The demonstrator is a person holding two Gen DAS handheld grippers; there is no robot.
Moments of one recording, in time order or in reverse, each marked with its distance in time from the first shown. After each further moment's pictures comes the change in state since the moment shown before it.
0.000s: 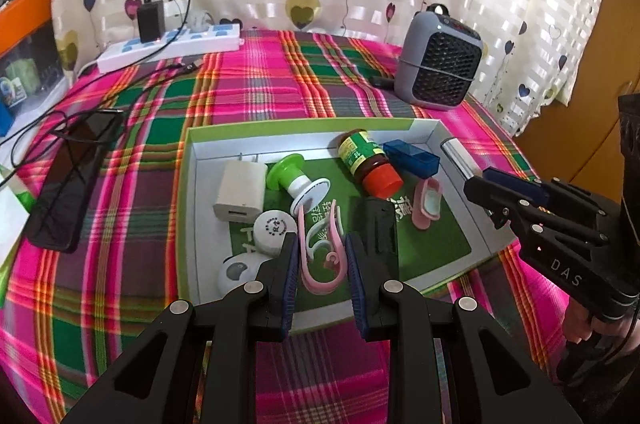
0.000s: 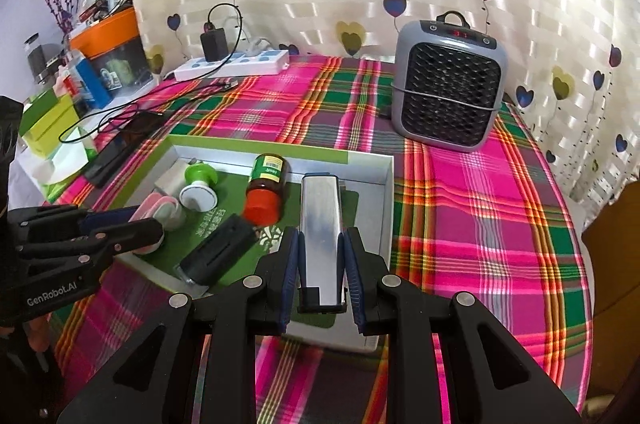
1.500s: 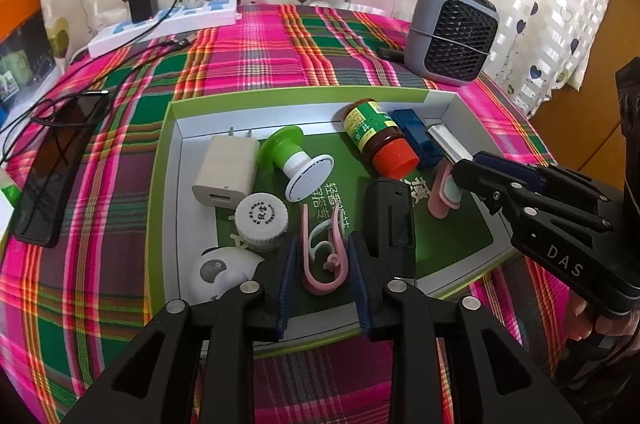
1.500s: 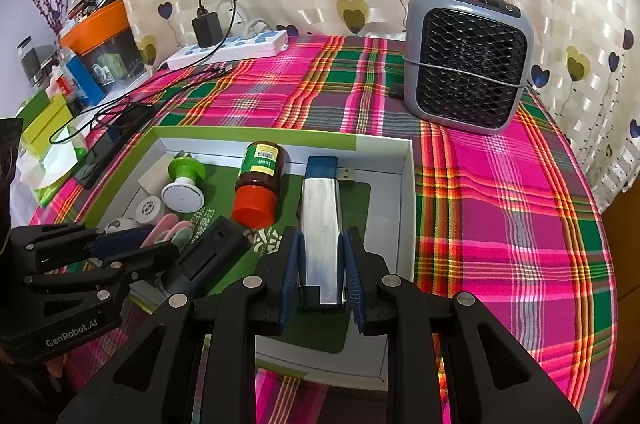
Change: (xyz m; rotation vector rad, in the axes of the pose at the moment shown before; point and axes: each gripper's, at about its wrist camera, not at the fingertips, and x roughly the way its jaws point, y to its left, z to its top) left arm 0.025 -0.003 -0.003 0.009 0.065 0.028; right arm 0.031 -0.002 0.002 0.034 0.055 0.031
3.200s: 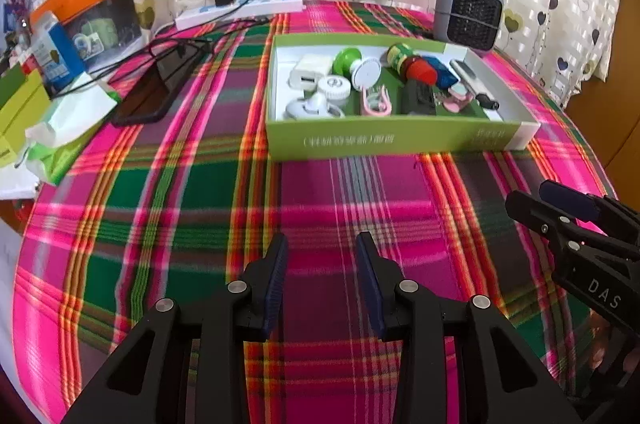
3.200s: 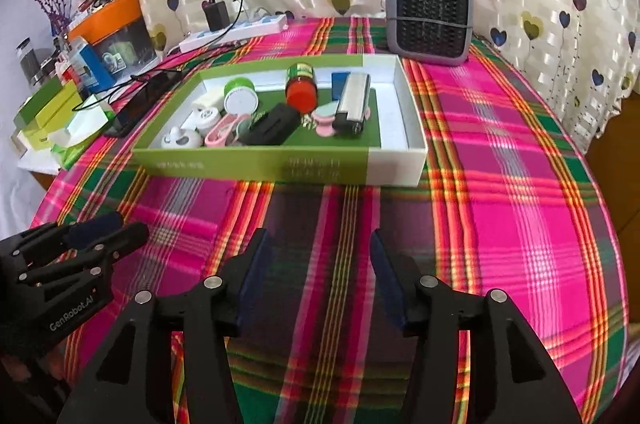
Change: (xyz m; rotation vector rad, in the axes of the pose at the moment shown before) left arm -0.070 0.004 -0.107 -0.042 -0.044 0.192; right arm -0.061 0.045 -0.092 0.089 0.013 -0.064
